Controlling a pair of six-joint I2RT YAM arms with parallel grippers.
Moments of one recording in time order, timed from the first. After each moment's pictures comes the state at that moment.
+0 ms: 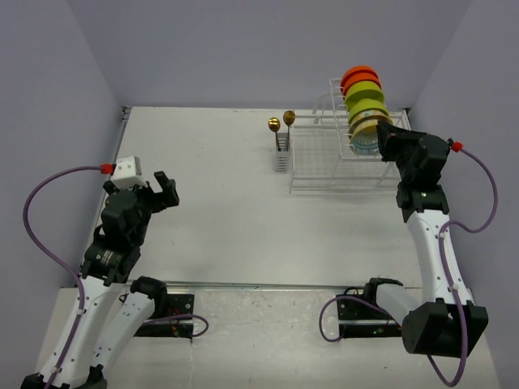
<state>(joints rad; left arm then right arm) -0.27 0.56 0.77 -0.47 -0.32 -0.28 -0.10 1.05 0.97 -0.09 -0.04 1.57</state>
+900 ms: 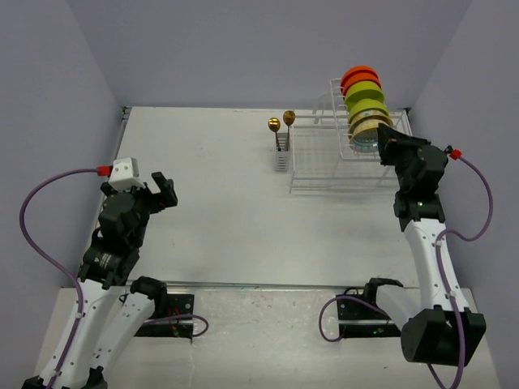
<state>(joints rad) -0.27 0.54 0.77 -0.47 -0.33 -0.28 -0.10 0.99 0.88 0.03 -0.04 1.62</state>
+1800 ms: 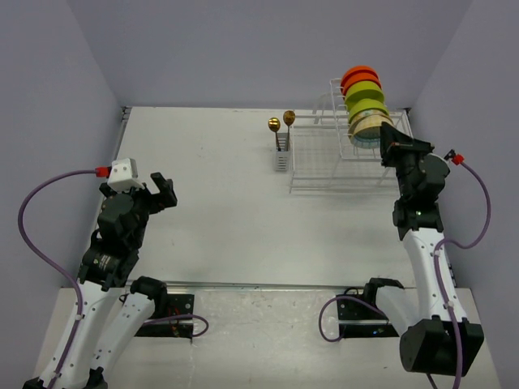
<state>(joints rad) -0.27 0.53 0.77 -0.47 -0.34 -0.28 -0.10 0.93 0.79 0.18 -0.04 1.67</state>
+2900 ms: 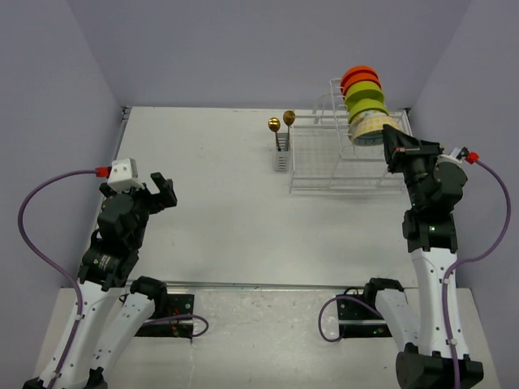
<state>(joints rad) -0.27 0.53 0.77 -0.47 -0.34 -0.28 -0.10 0.77 0.91 -0.06 -0.11 1.59</state>
